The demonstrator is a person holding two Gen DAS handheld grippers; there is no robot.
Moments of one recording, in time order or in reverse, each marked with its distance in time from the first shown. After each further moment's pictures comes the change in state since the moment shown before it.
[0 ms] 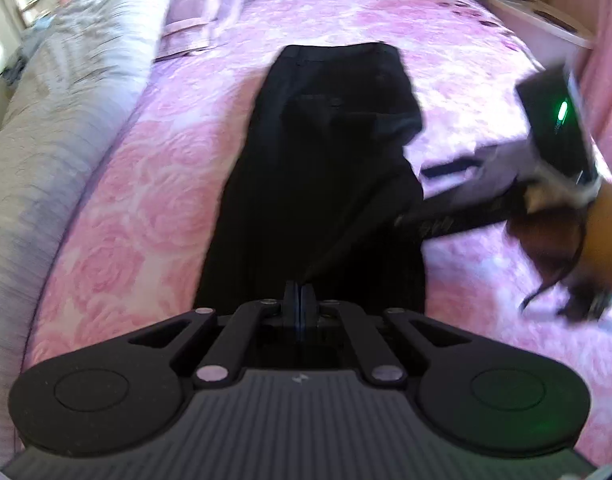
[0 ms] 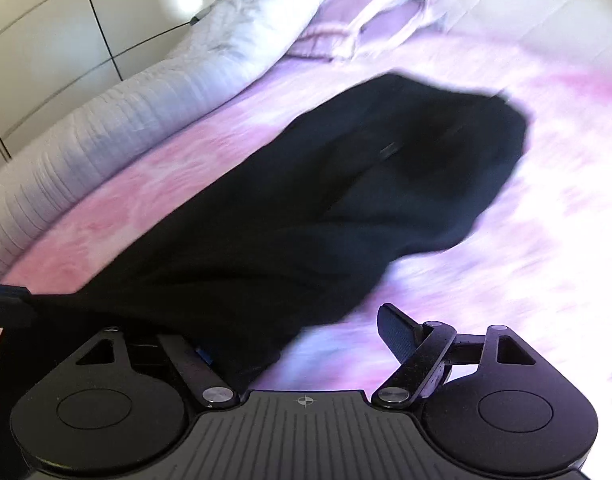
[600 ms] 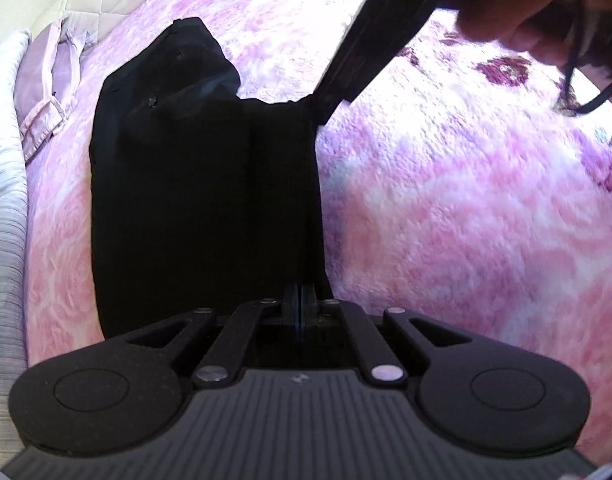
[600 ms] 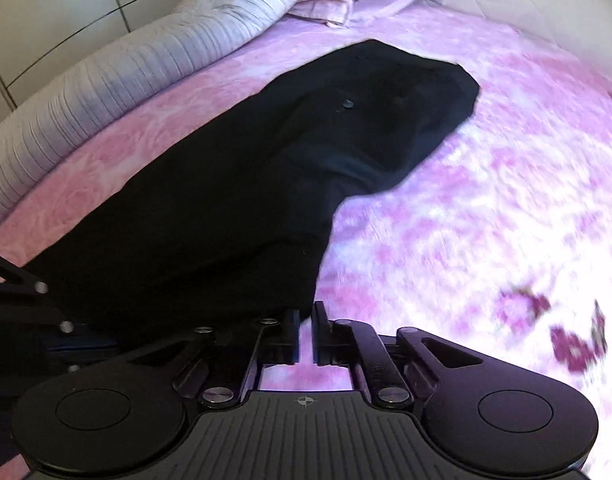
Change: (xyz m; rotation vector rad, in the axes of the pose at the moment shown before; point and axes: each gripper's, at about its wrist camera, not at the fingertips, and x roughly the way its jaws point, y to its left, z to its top) left arm 0.027 -0.114 -0.041 0.452 0.085 -0.054; right arm -0.057 -0.027 -0.016 -0.032 0.176 0.014
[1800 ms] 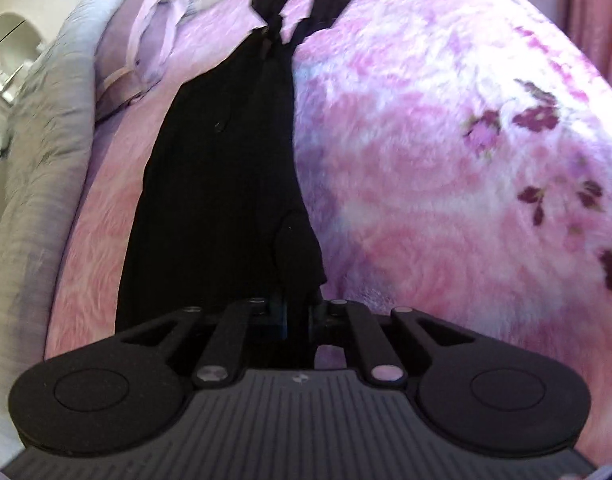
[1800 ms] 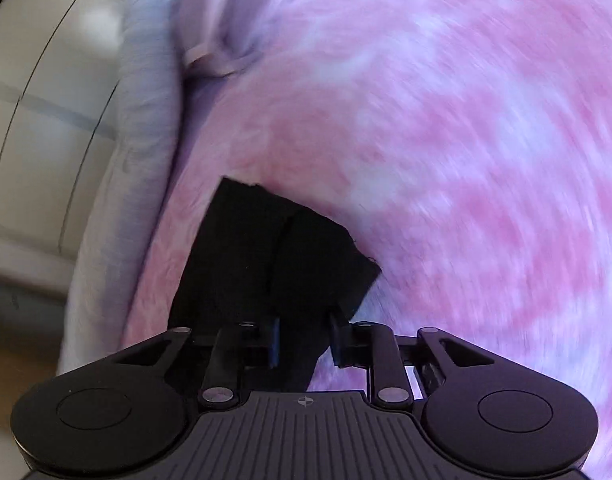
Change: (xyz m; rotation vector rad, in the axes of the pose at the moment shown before) left arm 0.041 0.024 0.116 -0.276 0.010 0.224; right arm 0.113 -0.259 0.233 0.457 0.149 0.425
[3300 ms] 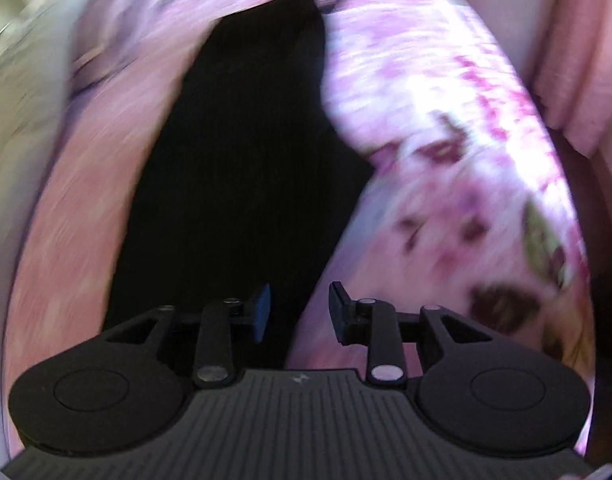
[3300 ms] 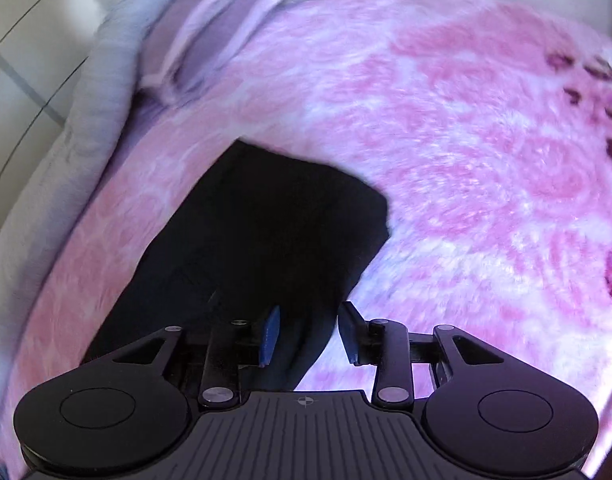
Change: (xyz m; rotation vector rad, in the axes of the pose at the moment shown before) left arm -0.068 -0.035 -0.006 -0.194 0.118 -0.036; right arm -0.107 -0.018 -0.051 -0.205 -0.130 -0.315
